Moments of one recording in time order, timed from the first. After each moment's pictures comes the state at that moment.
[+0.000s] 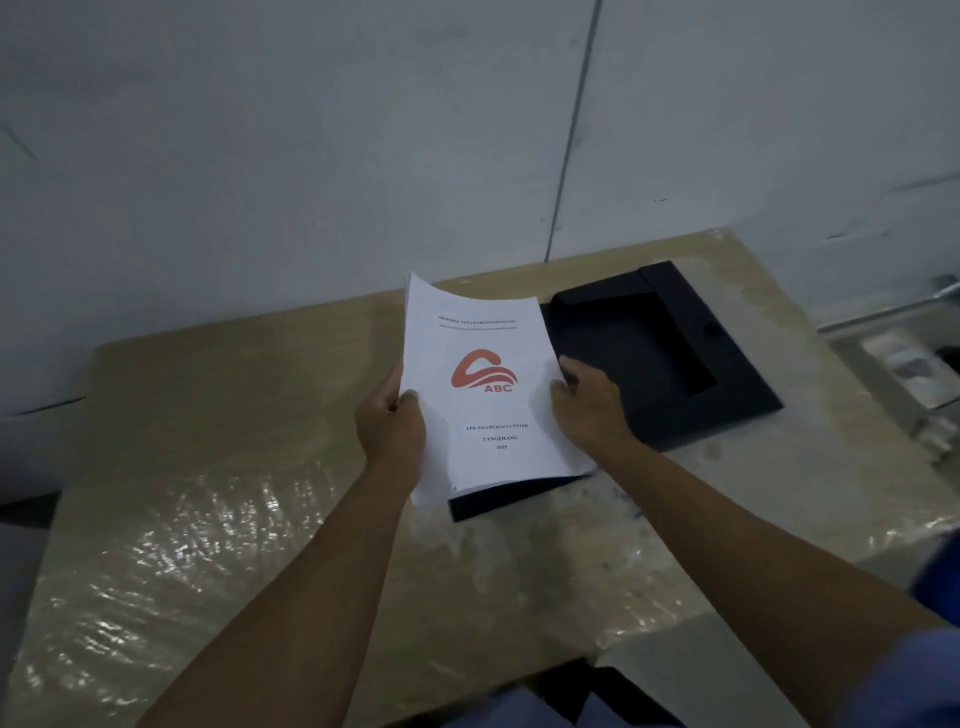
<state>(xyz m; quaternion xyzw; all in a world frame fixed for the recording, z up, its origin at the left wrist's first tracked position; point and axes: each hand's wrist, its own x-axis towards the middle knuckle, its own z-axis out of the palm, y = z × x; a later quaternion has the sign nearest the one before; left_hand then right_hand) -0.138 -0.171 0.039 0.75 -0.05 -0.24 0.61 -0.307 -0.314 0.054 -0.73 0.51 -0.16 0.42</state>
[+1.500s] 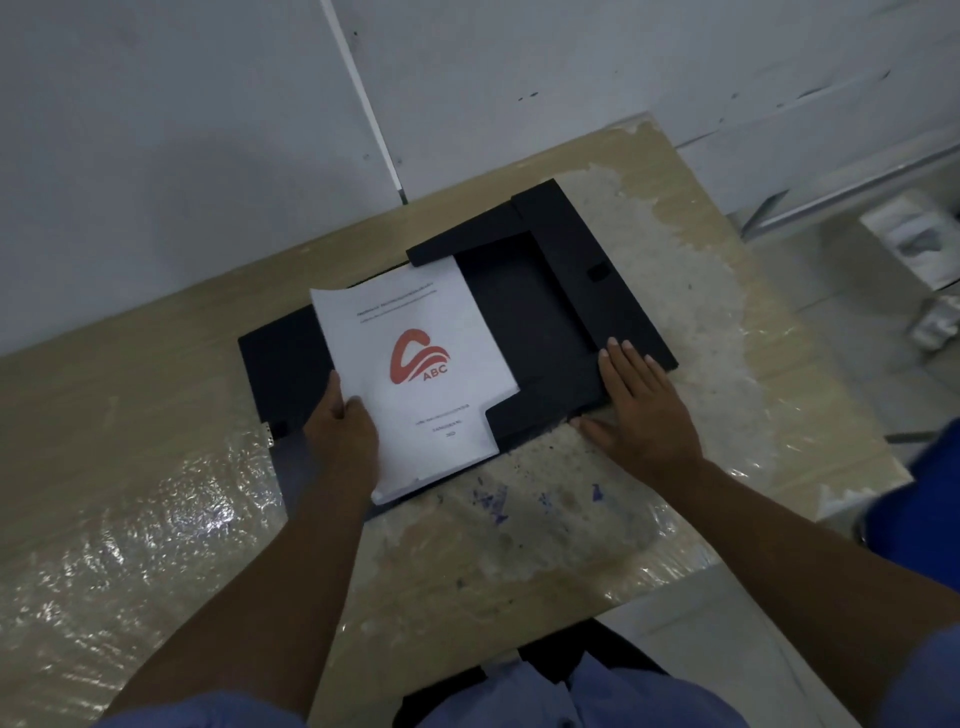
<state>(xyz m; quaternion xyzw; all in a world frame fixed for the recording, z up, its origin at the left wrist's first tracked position) -0.235 -0.296 -0.051 0.84 0.01 -0.23 0.49 -0.540 -0.466 -0.068 -0.92 0.38 -0.06 0.06</state>
